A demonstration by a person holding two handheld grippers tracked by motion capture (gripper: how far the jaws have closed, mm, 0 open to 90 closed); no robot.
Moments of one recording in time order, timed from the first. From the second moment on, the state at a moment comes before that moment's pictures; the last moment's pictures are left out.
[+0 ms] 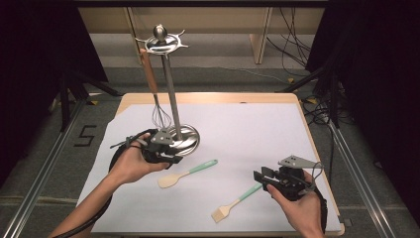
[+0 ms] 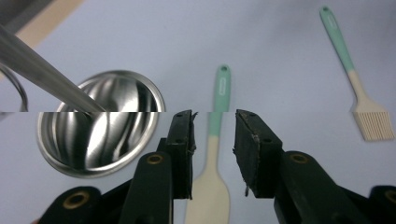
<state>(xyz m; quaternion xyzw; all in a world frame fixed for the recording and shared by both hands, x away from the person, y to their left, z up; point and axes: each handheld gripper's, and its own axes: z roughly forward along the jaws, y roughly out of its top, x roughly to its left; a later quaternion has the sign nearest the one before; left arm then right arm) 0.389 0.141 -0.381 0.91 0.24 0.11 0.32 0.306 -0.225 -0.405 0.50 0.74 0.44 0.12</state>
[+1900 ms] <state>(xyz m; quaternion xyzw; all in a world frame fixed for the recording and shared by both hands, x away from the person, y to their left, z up) 0.434 0.083 -0.456 0.97 0.21 0.01 0.11 0.310 -0.227 -0.409 0.49 0.75 0.44 0.12</state>
